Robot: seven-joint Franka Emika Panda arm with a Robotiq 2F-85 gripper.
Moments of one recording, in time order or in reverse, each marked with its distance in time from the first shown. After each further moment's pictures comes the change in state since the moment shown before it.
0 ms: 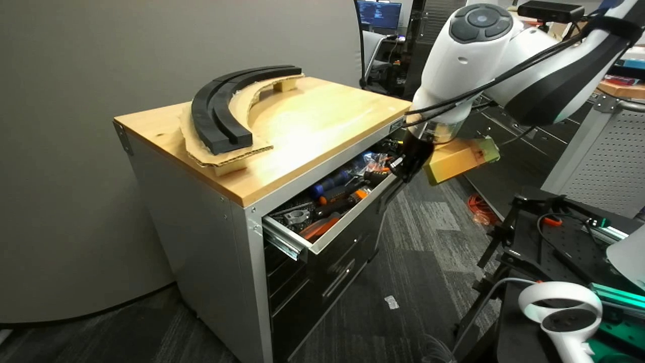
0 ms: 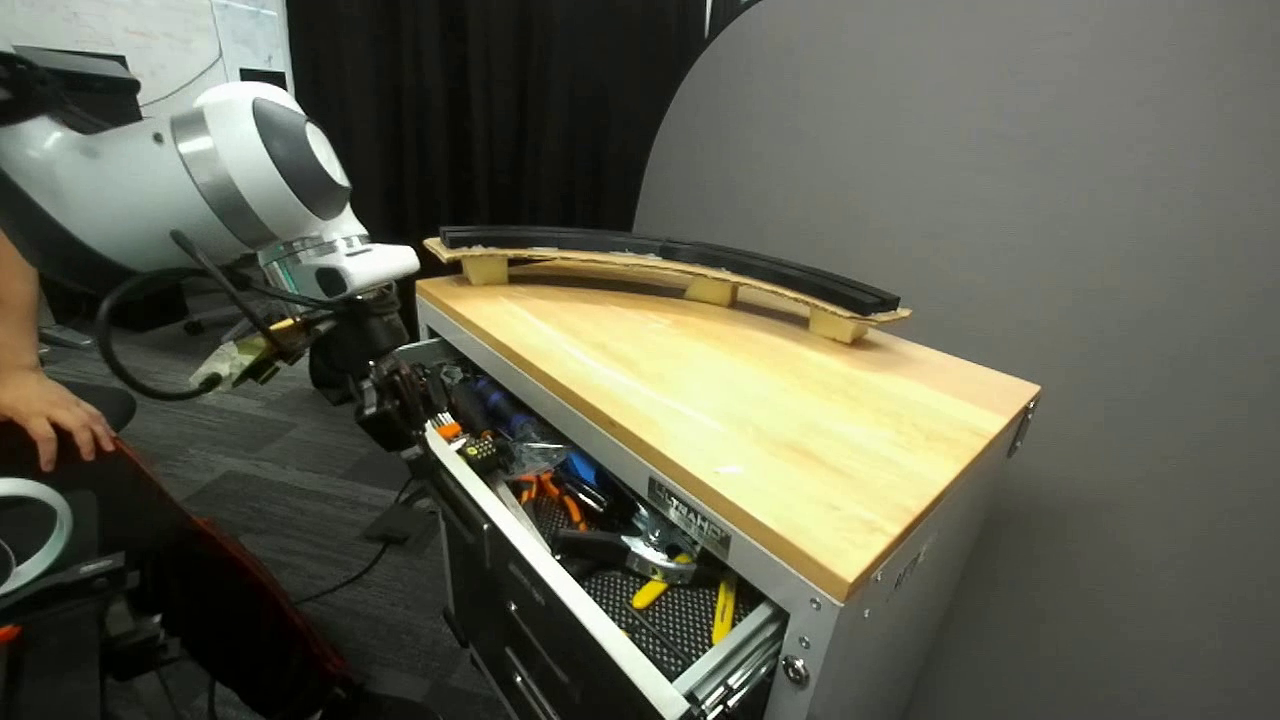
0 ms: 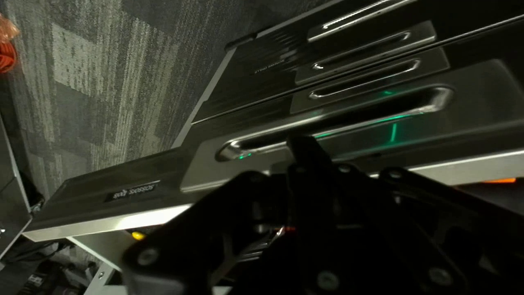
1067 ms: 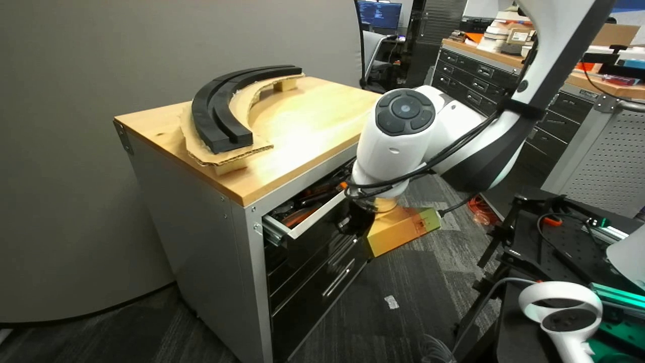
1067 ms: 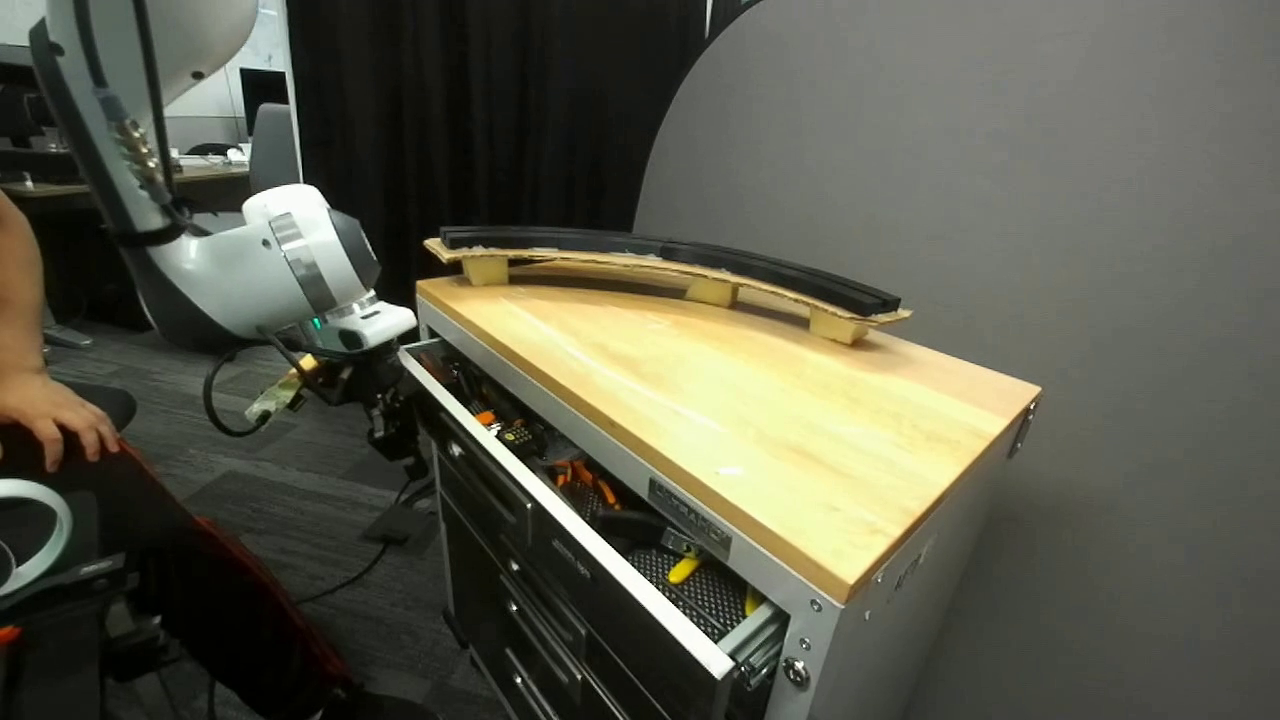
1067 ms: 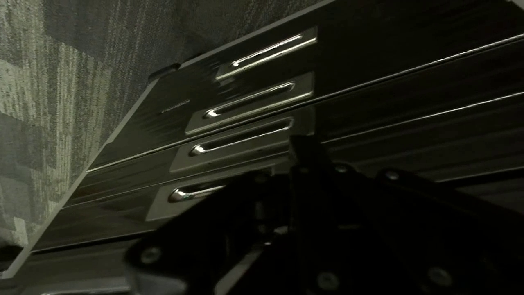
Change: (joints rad) arm 0.109 0.402 0.087 0.338 -0.019 0.019 0.194
